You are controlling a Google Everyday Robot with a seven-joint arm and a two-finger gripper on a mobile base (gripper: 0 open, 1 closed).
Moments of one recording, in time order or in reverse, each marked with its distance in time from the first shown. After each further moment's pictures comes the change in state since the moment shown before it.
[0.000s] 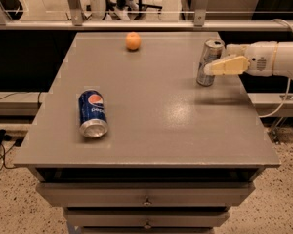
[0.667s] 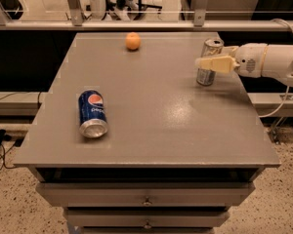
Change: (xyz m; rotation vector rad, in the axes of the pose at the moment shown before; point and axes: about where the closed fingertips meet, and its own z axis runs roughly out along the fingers) arm -0.001 -0.002 0.023 0.004 -0.044 -0.017
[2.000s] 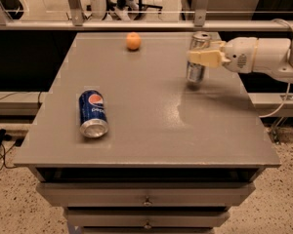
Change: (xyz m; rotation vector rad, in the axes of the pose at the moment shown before) arm -0.025 0.043 0.019 -0.104 -0.024 -0.022
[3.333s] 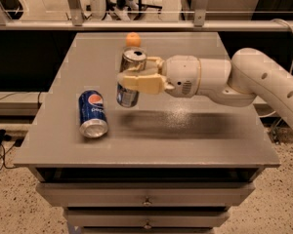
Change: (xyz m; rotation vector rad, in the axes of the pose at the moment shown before) arm -0.023 0.210 0.088 -0.443 -0.196 -0.093
